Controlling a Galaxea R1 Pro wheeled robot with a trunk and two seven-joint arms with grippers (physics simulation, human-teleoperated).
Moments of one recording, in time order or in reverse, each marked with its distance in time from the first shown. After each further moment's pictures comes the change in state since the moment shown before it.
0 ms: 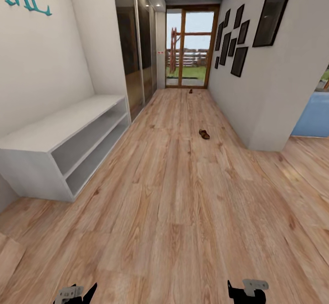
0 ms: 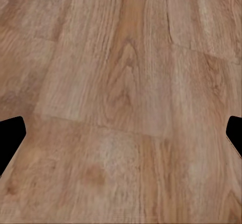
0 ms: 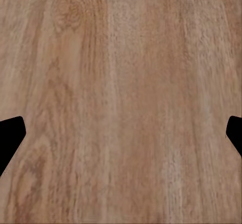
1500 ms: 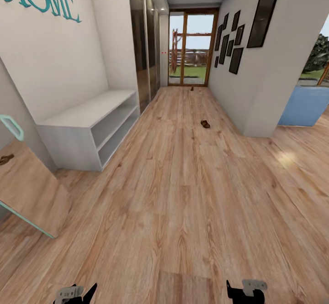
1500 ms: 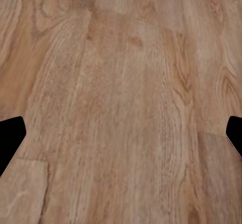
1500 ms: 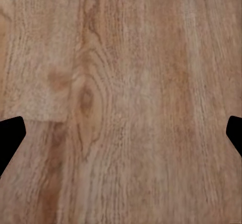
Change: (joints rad) left arm 0.000 0.000 0.000 0.000 0.000 0.000 0.000; right arm 0.000 0.006 0.000 0.000 -0.001 0.000 0.000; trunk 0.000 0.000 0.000
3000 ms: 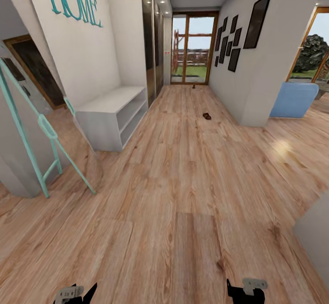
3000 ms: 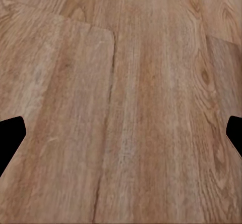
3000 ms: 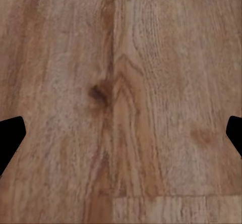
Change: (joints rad) left arm 0.000 0.000 -0.001 0.000 -0.001 -0.002 -0.001; right arm 0.000 0.001 -0.002 -0.008 -0.003 -0.003 -0.006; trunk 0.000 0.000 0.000
